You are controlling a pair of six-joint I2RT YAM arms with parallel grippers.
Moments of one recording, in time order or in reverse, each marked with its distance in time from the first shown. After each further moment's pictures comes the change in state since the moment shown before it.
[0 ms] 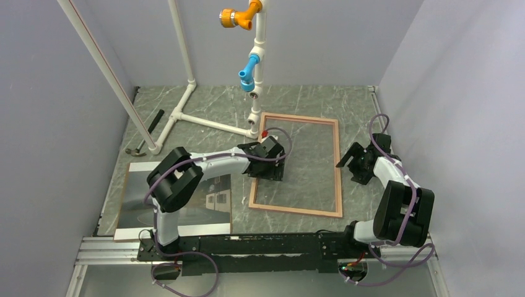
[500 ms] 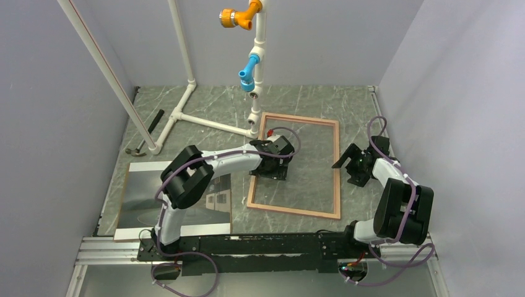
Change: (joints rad) left arm -0.040 0.107 0.184 -0.212 -0.139 -0.042; right arm -0.002 0.018 -0.034 0.039 -0.072 0.004
